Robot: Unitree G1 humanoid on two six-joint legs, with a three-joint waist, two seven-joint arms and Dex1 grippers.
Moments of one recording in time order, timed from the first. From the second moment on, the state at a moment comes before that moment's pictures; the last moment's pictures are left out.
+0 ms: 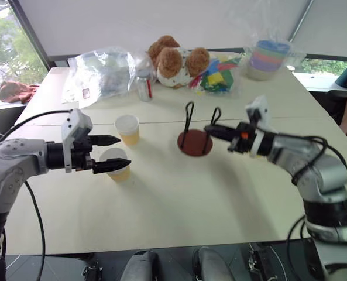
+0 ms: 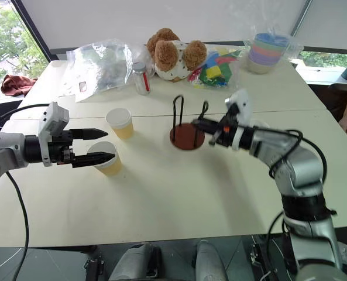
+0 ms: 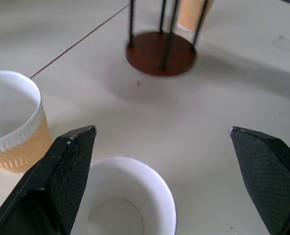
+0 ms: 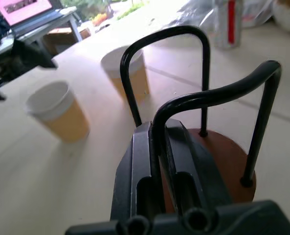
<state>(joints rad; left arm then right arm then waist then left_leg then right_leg) -0.40 0.97 0.14 -0.25 -0.73 0.78 -1.04 -0.45 -0.61 -0.05 -0.38 0.59 0.82 0.74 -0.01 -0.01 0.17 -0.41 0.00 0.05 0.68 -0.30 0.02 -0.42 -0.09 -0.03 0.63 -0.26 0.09</state>
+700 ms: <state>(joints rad) -0.49 0.93 0.05 -0.19 -0.66 0.76 -1.13 -0.28 -0.58 0.02 -0.51 0.50 0.76 0.58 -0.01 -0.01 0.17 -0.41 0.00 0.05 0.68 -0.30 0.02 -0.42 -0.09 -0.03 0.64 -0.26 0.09</state>
